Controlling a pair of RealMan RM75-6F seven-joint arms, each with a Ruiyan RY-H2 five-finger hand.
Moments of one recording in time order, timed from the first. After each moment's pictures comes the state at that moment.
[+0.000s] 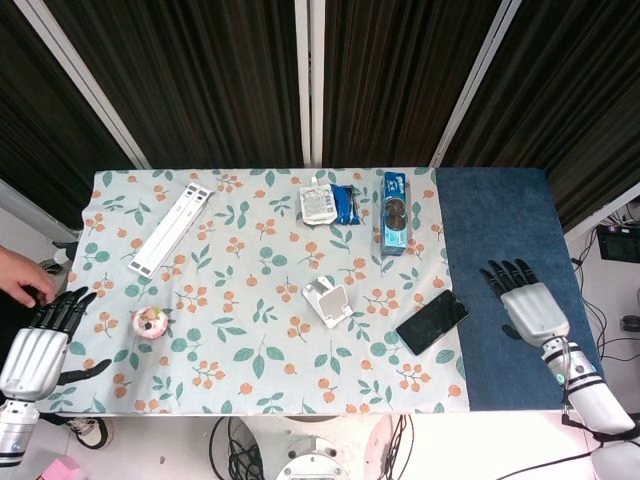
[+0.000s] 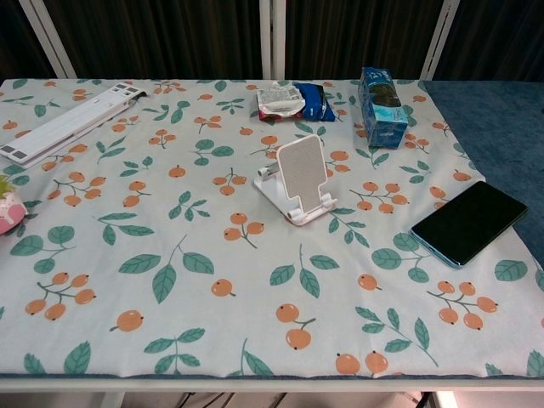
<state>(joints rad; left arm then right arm) -0.11 -1.16 0.01 -1.50 1.62 1.53 -0.01 0.39 -1.15 0.08 -1.46 -1.49 0.98 -0.23</state>
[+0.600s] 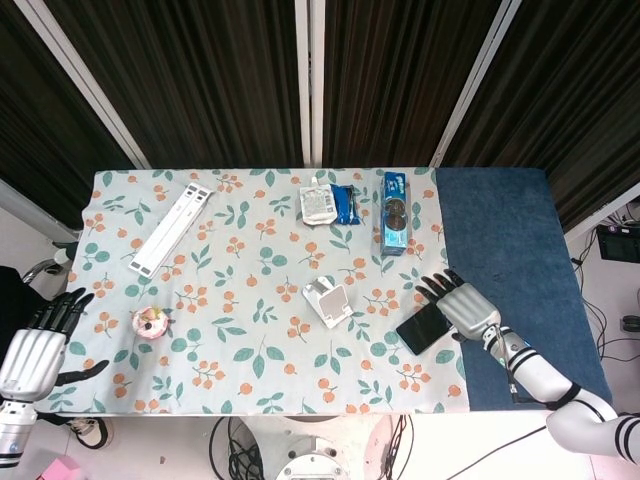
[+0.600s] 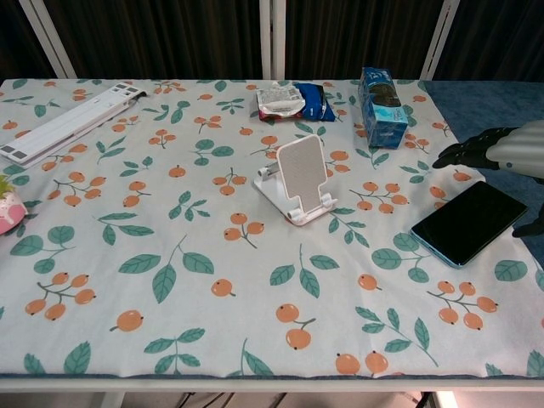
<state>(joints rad) -0.11 -1.15 0.01 -1.50 1.61 1.53 -0.01 0.59 -1.26 0.04 -1.43 -1.49 0.75 -0.23</state>
